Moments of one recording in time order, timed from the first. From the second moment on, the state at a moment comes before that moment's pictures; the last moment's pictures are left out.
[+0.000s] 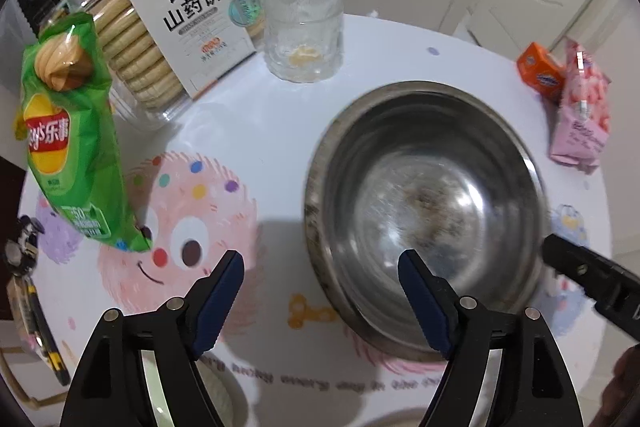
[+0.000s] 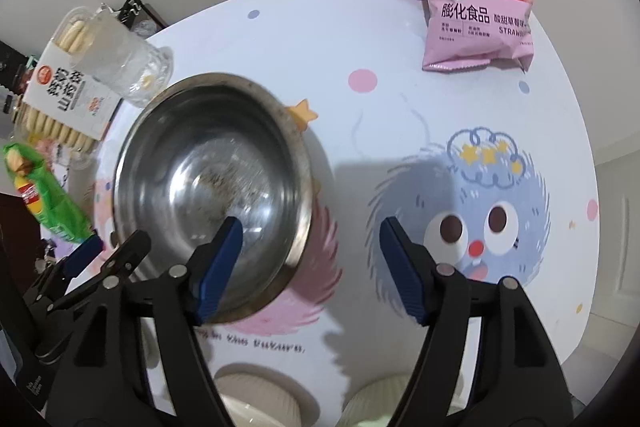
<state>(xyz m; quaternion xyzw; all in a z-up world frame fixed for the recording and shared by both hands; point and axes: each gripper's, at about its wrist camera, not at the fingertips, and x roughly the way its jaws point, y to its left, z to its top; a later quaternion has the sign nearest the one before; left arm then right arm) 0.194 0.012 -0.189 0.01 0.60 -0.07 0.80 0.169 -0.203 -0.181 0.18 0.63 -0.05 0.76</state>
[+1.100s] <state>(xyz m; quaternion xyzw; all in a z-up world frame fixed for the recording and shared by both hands) 0.066 -0.045 -0.135 0.08 0.59 -0.26 0.76 0.011 -0.222 -0.112 0.24 0.60 -0.16 0.74</state>
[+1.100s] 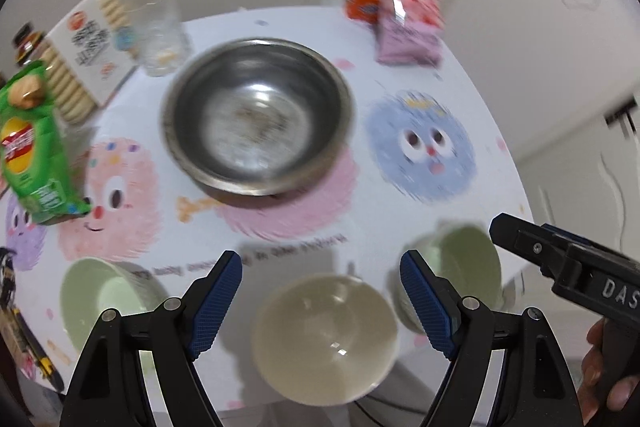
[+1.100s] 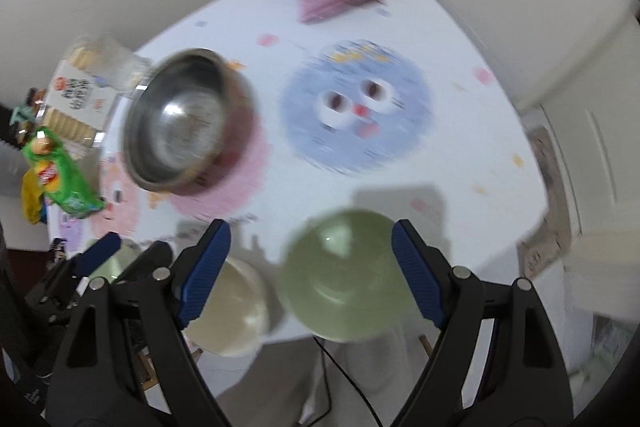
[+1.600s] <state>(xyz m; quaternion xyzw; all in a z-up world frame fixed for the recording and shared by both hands) 0.009 -0.133 -0.168 0.19 0.59 -0.31 0.72 -0.062 -0.289 -0.173 0.32 0.64 -0.18 0.67</state>
